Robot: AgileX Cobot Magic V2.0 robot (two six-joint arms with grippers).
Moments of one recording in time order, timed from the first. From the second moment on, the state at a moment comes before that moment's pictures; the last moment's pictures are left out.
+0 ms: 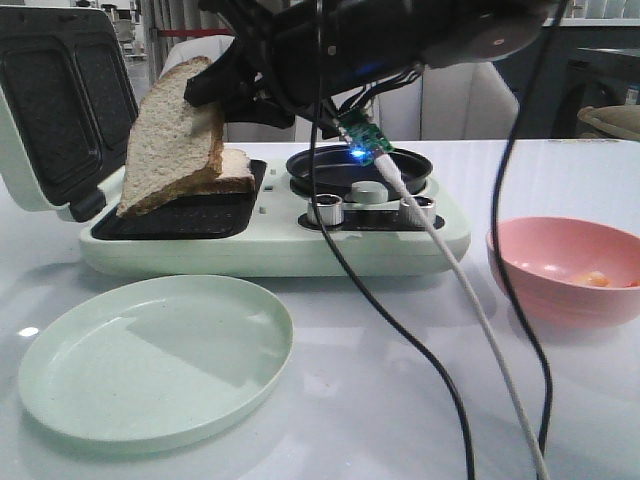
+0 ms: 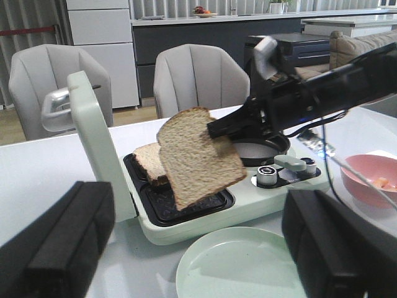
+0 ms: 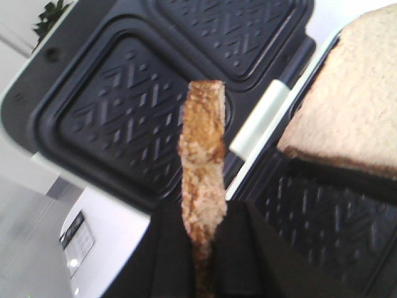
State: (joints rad) left arm -0.36 -0.01 -0.34 -0.15 0.46 0.14; right arm 0.48 2.03 -1.46 1.79 0.58 -1.24
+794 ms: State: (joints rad) left arm -0.36 -0.01 -0.34 -0.15 0.46 0.14; right arm 0.48 2.20 -1.58 1.80 0.47 -1.20
